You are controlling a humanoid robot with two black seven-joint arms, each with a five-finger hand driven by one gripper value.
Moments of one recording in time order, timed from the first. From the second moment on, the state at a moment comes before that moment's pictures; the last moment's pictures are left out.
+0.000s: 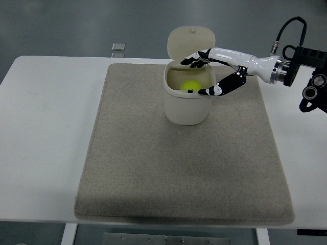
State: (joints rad) left arm 0.04 0.00 -0.04 -0.15 0.01 -0.12 -0.04; right arm 1.12 -0.52 0.36 1.13 -1.22 0.26 0.37
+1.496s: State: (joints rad) left arm 0.04 0.00 -0.04 -0.15 0.01 -0.12 -0.04; right arm 0.91 -0.57 0.40 0.94 0.09 0.24 0.13
